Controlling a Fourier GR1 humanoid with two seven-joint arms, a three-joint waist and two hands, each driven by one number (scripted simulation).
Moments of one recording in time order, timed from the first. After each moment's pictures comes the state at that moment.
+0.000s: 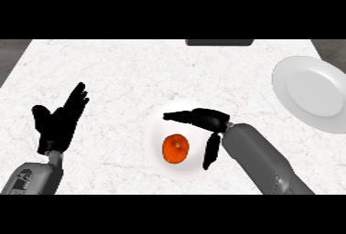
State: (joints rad) left arm -0.17 0.33 -0.10 -1.39 0.18 0.15 0.13; right arm -0.68 -0.14 0.55 -0.75 0.42 0.40 -0.55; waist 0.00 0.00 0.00
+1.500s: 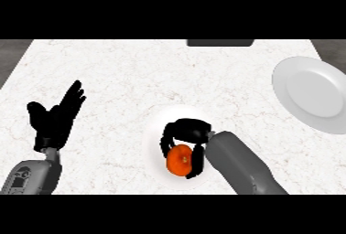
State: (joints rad) left arm -0.19 0.27 0.02 -1.37 0.10 0.06 0.15; right arm -0.67 -0.01 0.56 -0.71 0.62 0.34 -0.58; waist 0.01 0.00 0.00
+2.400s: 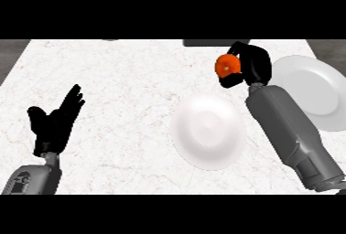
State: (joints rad) left arm -0.15 0.26 0.01 -1.39 0.09 0.07 0.15; right arm -0.88 -0.23 0.21 -0.67 0.78 -0.42 0.26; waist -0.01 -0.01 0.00
